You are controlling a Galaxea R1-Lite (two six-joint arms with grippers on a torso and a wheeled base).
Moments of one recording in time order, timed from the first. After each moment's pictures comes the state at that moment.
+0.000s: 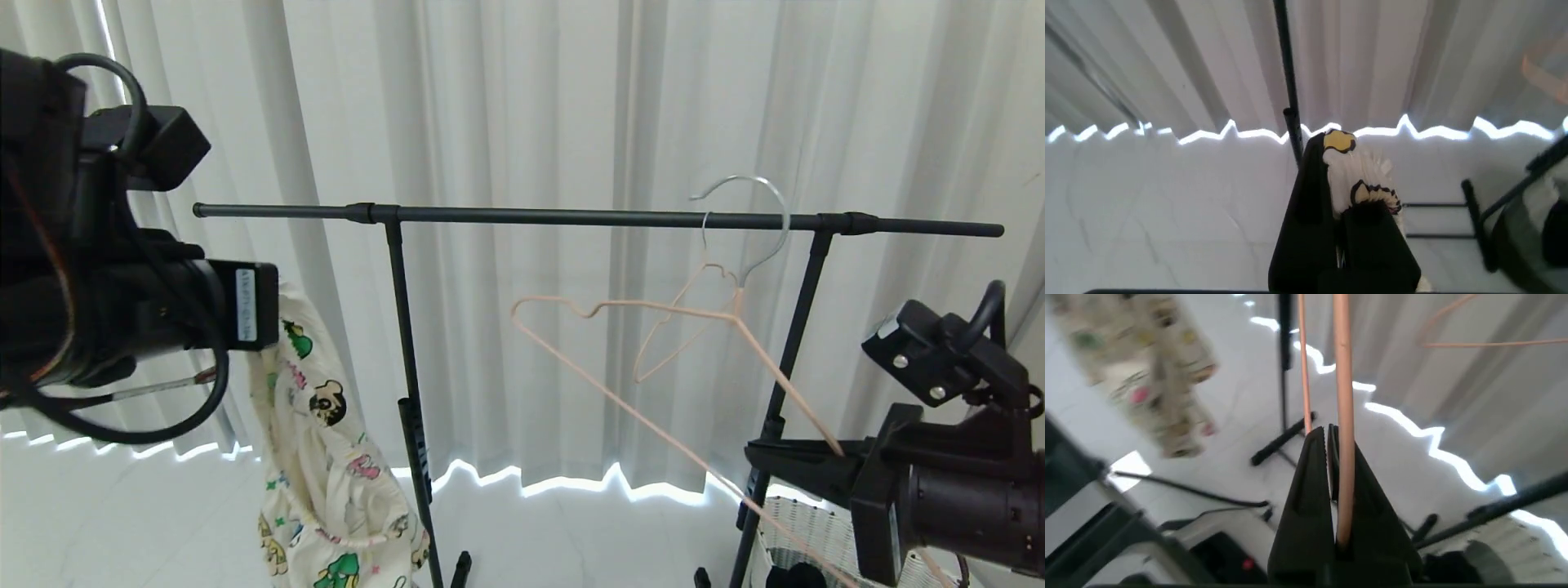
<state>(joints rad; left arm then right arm) -0.47 1.34 -1.15 0.30 0.41 -0.12 0.86 1.25 -0.67 -0.14 0.01 0.14</state>
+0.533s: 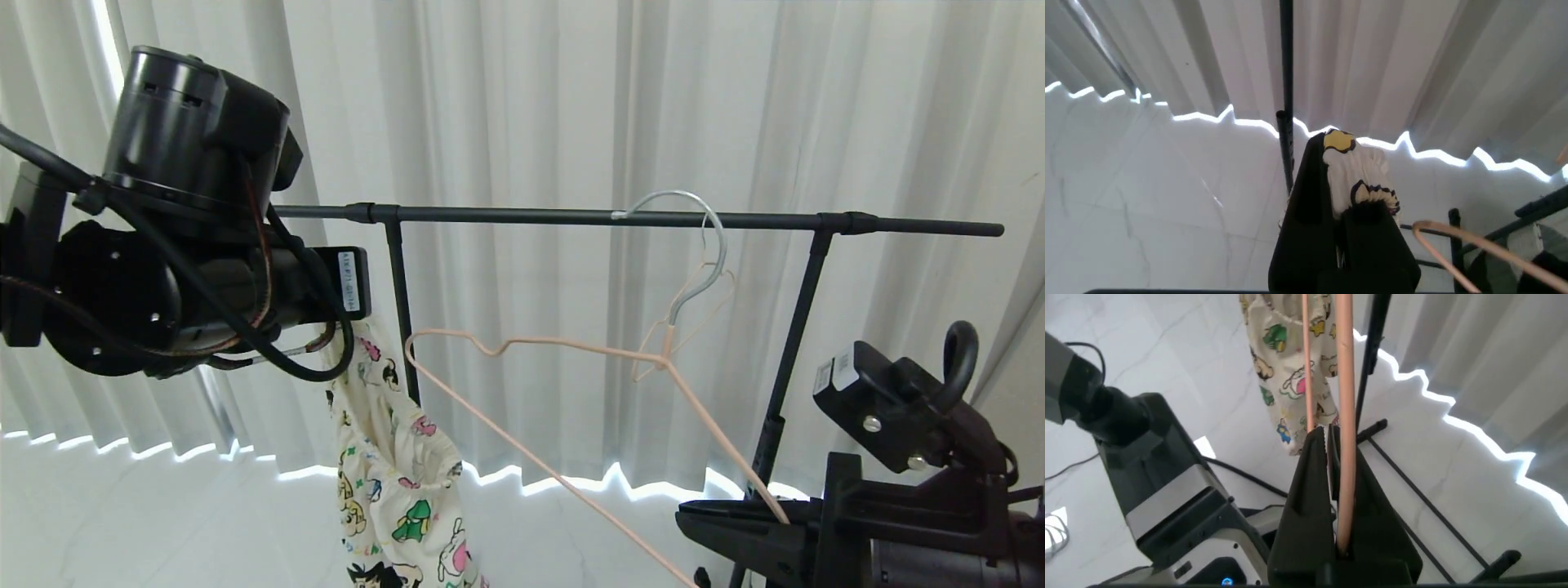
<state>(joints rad) -0.53 1.53 -1.26 0.29 0.55 -0.28 1.09 1.31 -0.66 -0.25 0.01 0.25</state>
